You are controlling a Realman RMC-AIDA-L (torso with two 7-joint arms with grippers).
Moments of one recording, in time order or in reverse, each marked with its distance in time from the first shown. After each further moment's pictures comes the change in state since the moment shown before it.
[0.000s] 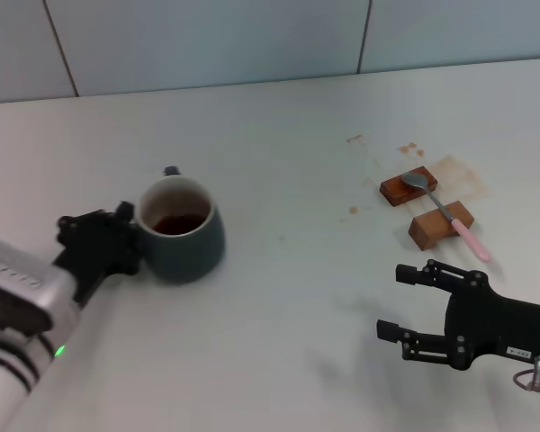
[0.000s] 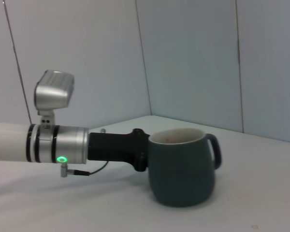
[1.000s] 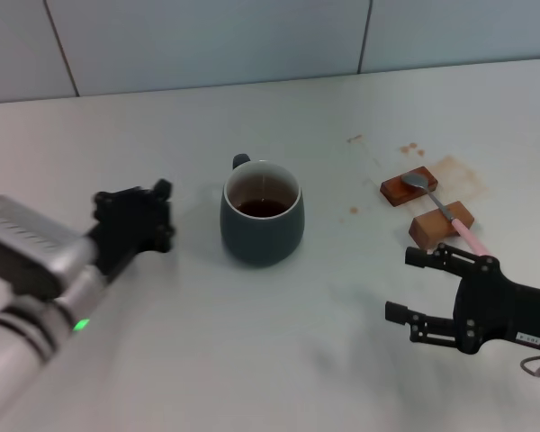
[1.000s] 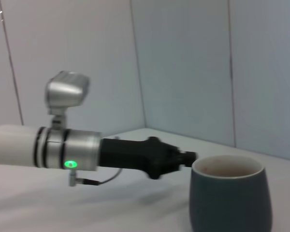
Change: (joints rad) left arm -0.034 0.058 -0.237 -0.188 0.220 -0.109 0.001; right arm 0.007 -0.007 0.049 -0.005 0.000 -0.032 -0.002
